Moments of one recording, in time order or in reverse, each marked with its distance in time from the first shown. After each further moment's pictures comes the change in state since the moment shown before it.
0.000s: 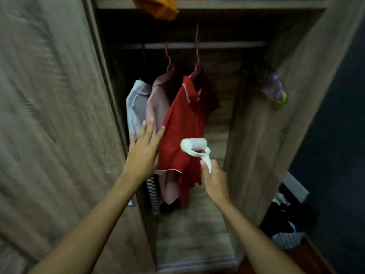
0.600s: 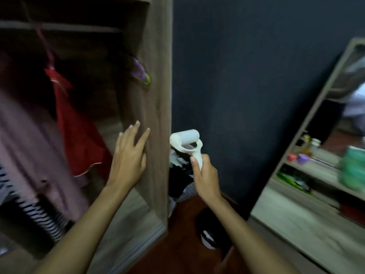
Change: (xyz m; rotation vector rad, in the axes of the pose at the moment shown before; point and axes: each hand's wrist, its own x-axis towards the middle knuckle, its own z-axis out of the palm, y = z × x) left_hand -0.010 0.240 0.013 -0.507 0.046 0.424; right_hand -0.146 0.054 -0.222 -0.175 0.447 0.297
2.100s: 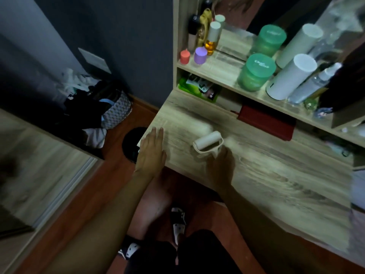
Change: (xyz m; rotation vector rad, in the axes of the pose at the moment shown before) left_hand -0.091 0.438 0.357 -0.197 -0.803 0.049; right_hand -0.093 0.464 -0.310 -0.645 0.049 0.678
